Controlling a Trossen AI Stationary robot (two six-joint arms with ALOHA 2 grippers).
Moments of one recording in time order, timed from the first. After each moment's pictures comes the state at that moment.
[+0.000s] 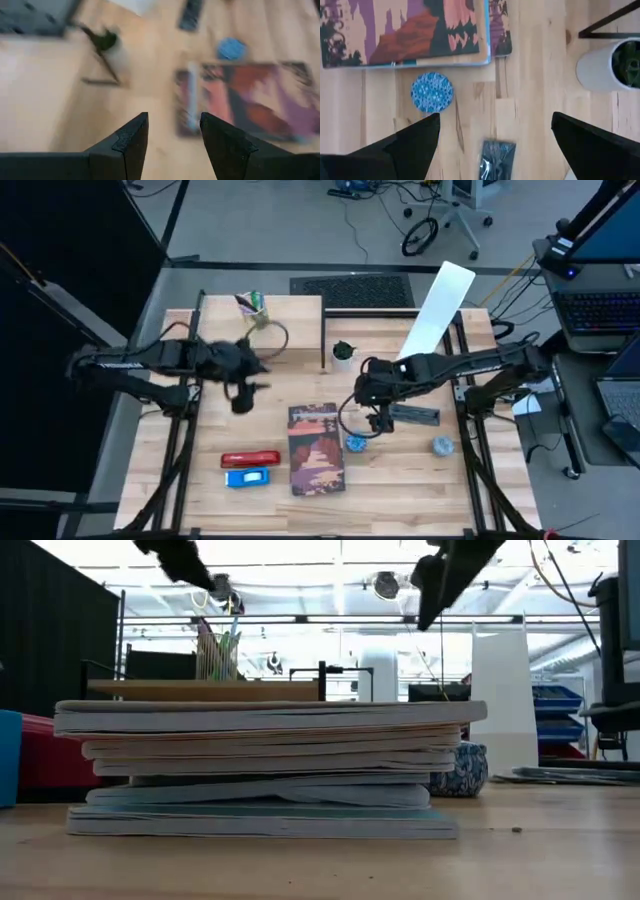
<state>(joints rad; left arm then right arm) -0.08 1.02 1.05 -0.85 -0.09 -0.13 0.14 1.50 1.38 -1.07 0.10 0.13</state>
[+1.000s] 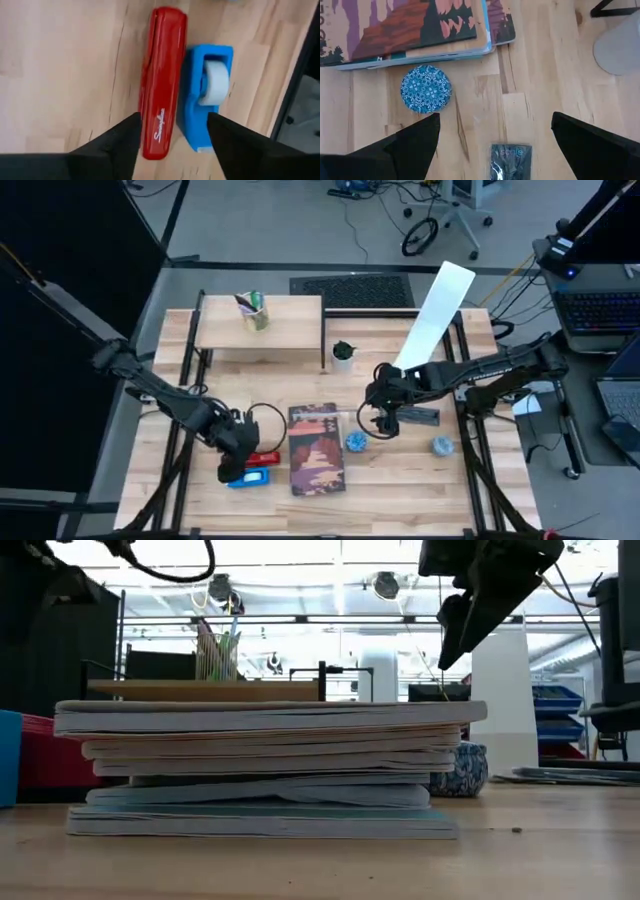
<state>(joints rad) -0.55 1.36 1.05 -1.05 0.08 -0.76 0.14 1.37 1.05 -0.78 0.10 0.22</state>
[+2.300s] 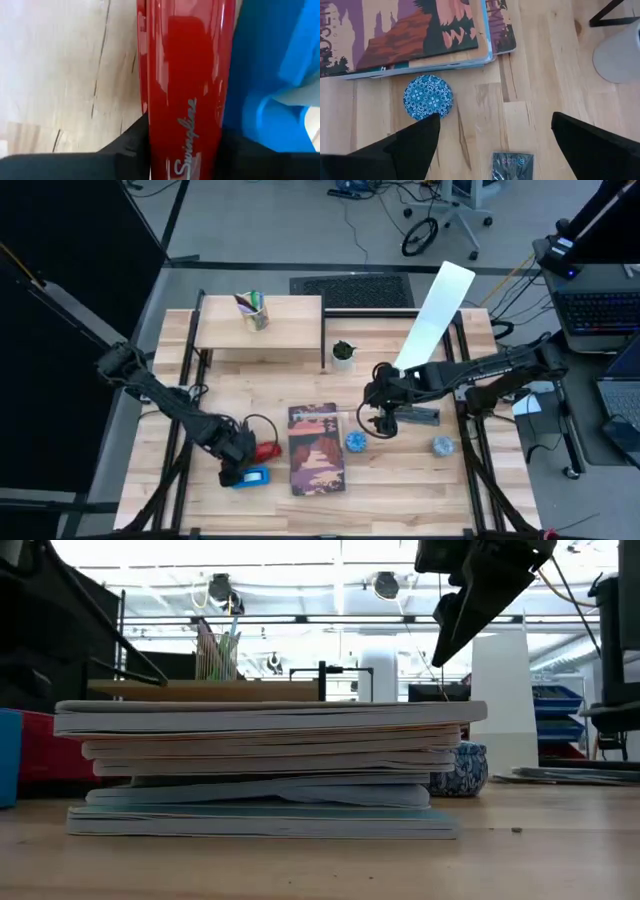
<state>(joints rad) -0.62 1.42 0.73 -0.73 0.13 -0.91 0.14 1.37 1.05 -0.74 0.10 0.22</state>
